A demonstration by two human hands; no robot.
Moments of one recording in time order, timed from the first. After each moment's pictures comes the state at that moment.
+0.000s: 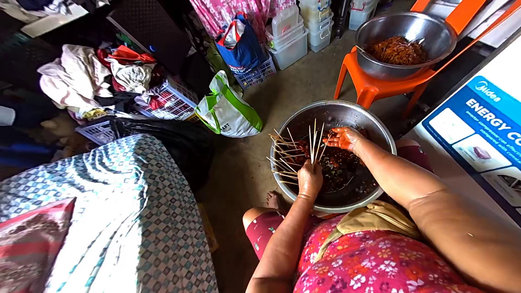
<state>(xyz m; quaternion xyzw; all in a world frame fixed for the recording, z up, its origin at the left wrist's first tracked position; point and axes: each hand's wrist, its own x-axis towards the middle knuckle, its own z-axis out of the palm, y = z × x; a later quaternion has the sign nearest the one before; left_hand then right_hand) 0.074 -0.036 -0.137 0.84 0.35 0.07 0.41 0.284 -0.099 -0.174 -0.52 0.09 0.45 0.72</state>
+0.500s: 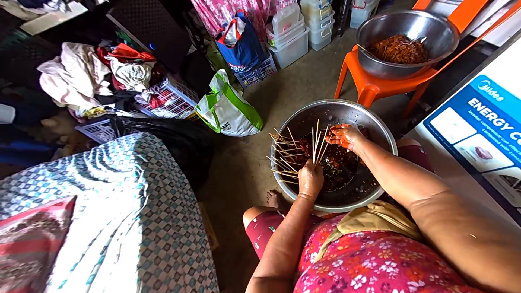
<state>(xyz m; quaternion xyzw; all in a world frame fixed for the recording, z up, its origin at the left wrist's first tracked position) 0.075 -0.037 -0.130 0.86 0.35 0.02 0.38 0.281 -0.099 -0.173 -0.56 0.03 0.40 0.72</state>
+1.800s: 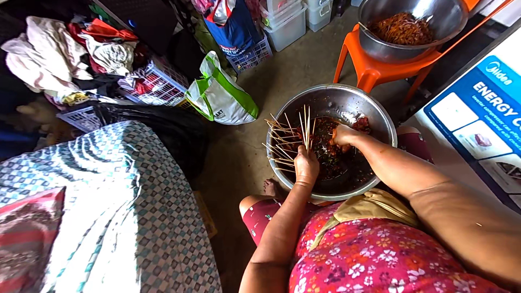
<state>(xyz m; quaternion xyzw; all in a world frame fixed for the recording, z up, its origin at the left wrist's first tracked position) 0.080 -0.039 -0.135 0.84 0.39 0.05 0.38 0.272 -0.107 -0.186 -0.86 -0.21 0.43 0.18</state>
